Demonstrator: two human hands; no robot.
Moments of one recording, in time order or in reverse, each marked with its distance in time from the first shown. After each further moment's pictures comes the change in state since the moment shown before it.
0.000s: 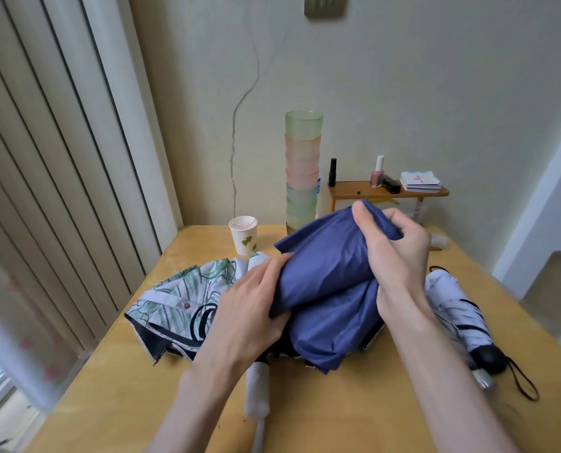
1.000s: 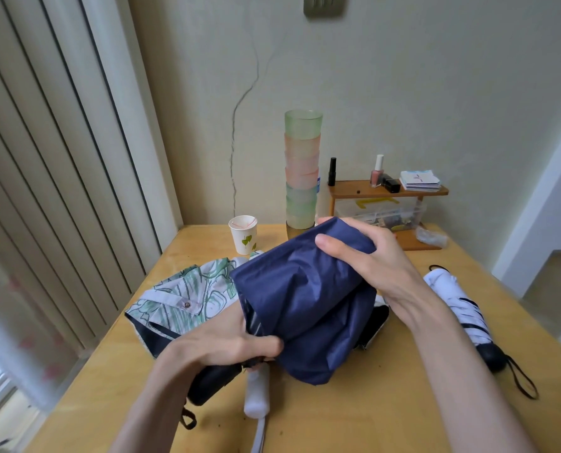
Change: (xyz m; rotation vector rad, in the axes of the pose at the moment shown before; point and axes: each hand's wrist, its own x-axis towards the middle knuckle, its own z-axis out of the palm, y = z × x) left_hand -0.007 0.009 -0.060 -0.602 -0.697 -0.464; right_hand 0.003 -0.002 -0.019 -0.164 -0.605 0.102
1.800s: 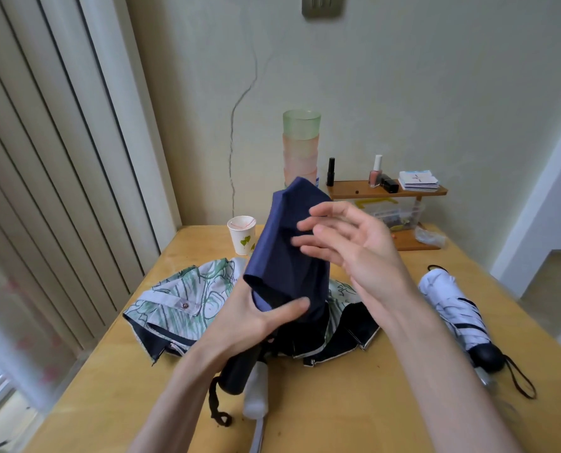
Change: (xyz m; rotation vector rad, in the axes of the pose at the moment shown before) left_hand 0.025 -0.002 0.023 -0.315 0.365 0.208; right_hand -0.007 -0.020 0.030 0.395 0.025 -0.058
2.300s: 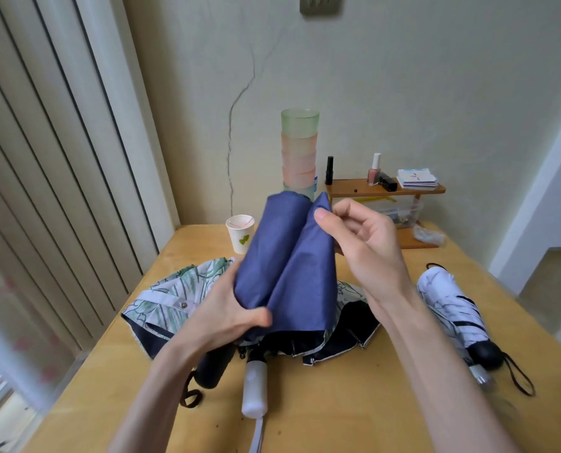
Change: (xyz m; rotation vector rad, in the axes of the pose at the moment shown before) left_hand 0.010 -0.013 -0.031 0.159 0.000 0.035; right_hand 0.003 0.001 0.000 -0.171 0.061 -0.136
